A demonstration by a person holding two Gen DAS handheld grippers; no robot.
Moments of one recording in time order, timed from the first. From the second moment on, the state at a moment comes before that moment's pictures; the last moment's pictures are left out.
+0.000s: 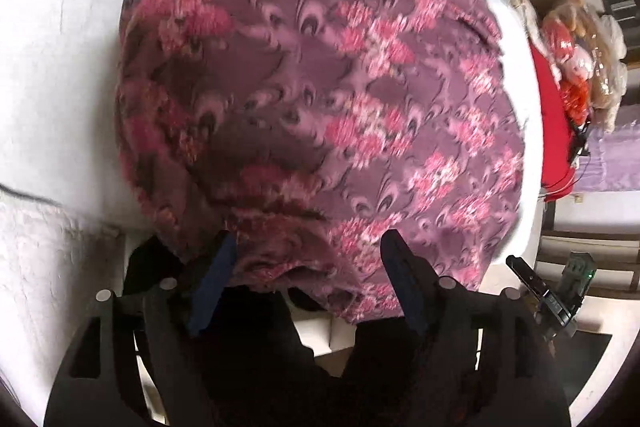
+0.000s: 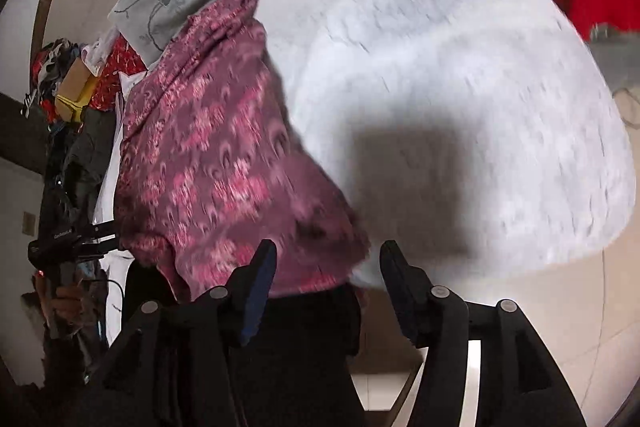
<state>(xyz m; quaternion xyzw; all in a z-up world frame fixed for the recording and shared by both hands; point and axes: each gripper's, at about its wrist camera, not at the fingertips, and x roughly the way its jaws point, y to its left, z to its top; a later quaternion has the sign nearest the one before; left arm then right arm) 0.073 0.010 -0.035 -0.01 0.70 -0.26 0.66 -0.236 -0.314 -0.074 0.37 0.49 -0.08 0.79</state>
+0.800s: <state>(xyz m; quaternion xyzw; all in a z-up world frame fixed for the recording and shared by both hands) 0.043 -0.011 -0.019 0.02 0.67 -0.26 0.69 -0.220 -0.309 -0.129 0.49 0.49 0.00 0.72</state>
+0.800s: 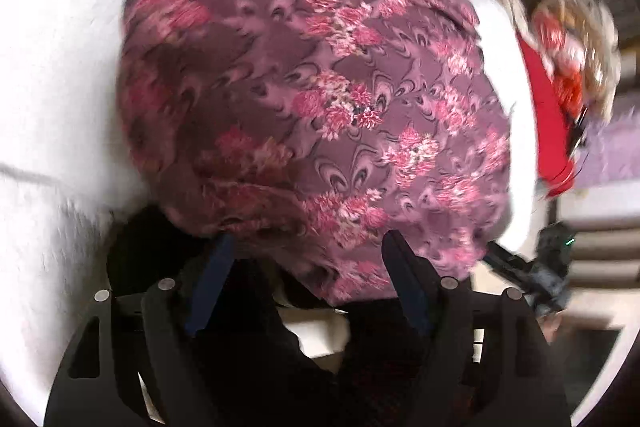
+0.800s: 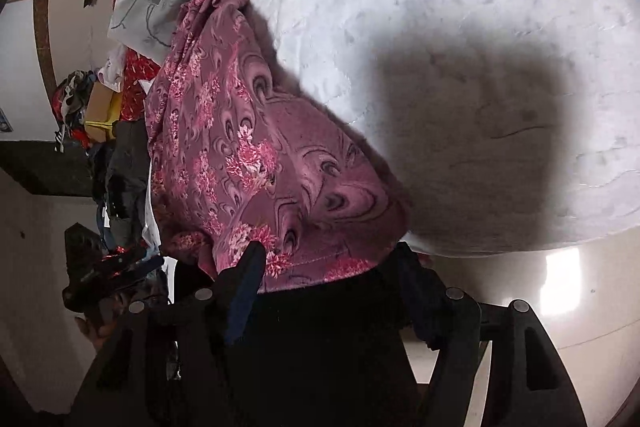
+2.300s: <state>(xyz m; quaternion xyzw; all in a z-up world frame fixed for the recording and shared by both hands) 0.165 0.113 0.029 -0.37 0.60 -0.27 0.66 -0.105 -0.328 -0.003 0.46 0.29 0.07 0.83</state>
